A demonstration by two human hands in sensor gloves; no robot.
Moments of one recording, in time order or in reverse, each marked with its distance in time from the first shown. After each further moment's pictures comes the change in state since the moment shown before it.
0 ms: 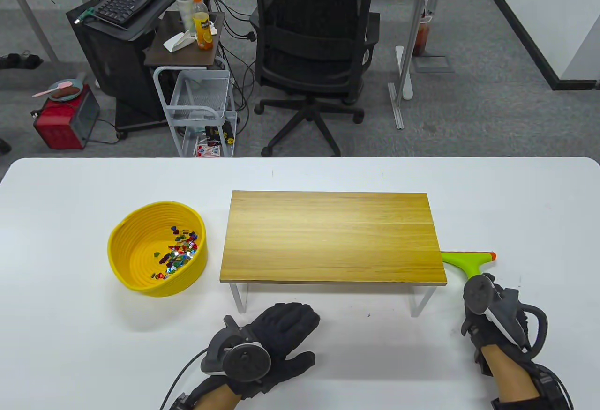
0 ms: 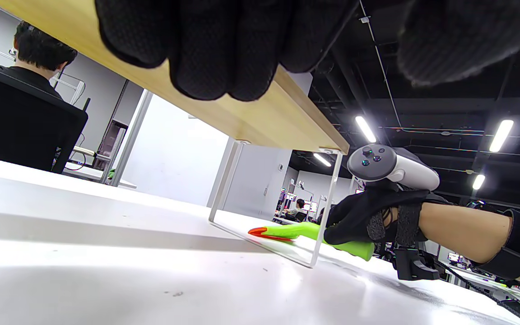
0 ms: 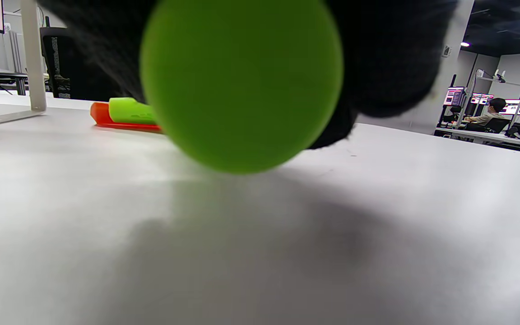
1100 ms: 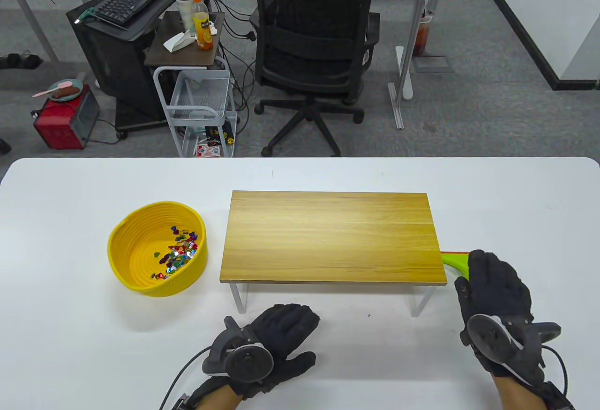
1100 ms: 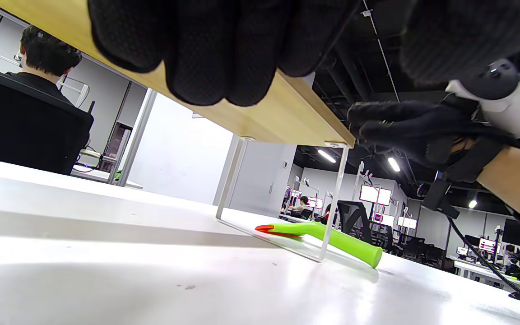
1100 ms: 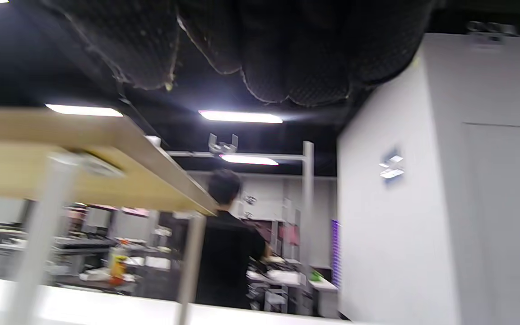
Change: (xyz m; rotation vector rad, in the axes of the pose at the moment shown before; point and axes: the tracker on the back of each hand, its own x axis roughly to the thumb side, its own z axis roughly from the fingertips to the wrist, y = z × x) left_hand 0.000 -0.004 0.000 -0.008 0.011 -0.030; right_hand 0.029 -0.100 0.089 -0.605 -0.424 -0.144
